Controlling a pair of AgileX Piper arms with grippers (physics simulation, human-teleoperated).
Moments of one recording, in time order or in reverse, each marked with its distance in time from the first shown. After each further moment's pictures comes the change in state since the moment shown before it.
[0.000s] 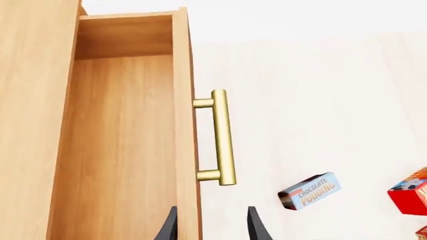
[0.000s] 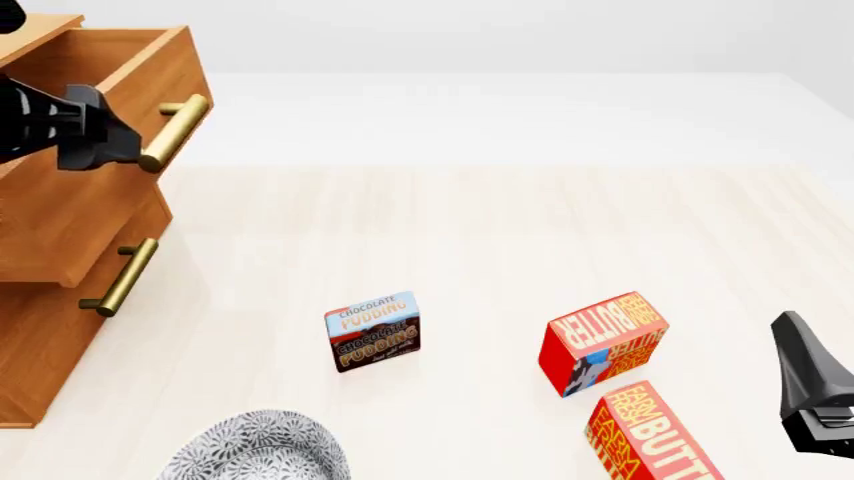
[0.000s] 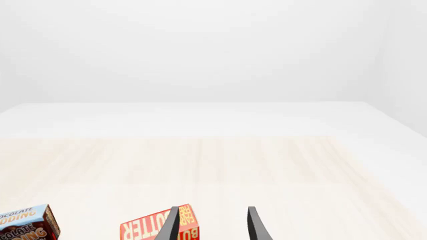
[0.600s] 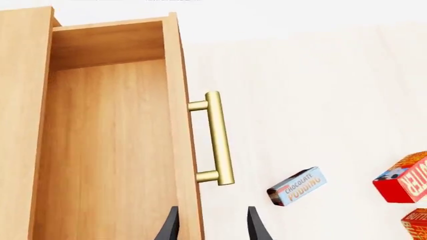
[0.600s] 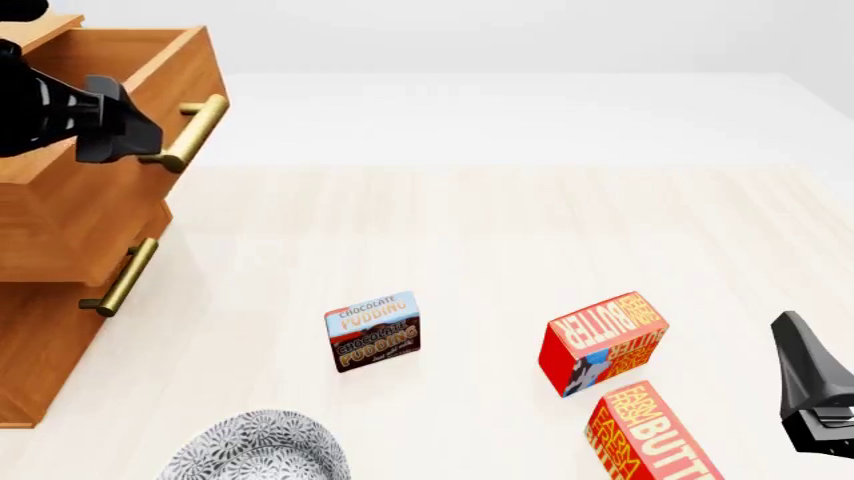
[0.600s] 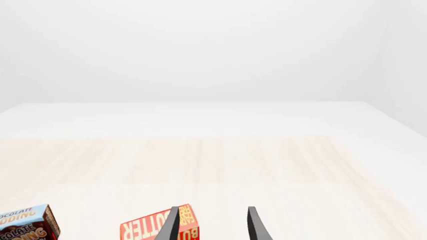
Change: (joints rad) left arm -0.066 0.018 -0.038 0.022 -0.007; right arm 0.000 0.000 0.000 0.000 0.000
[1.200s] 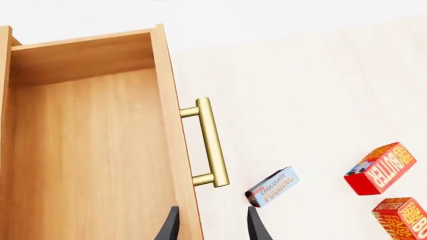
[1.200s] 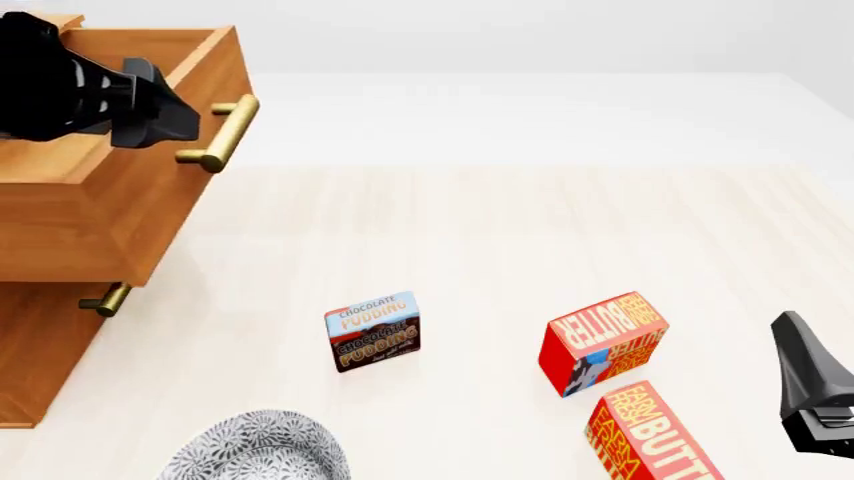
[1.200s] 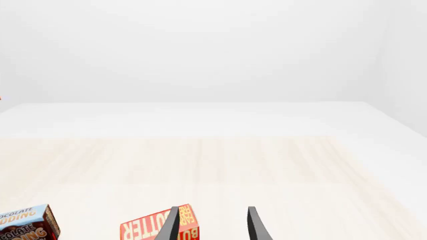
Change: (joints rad) left arm -0.109 0.025 -0.048 -0.001 -0.049; right arm 0.000 0.000 0.000 0.000 0.000
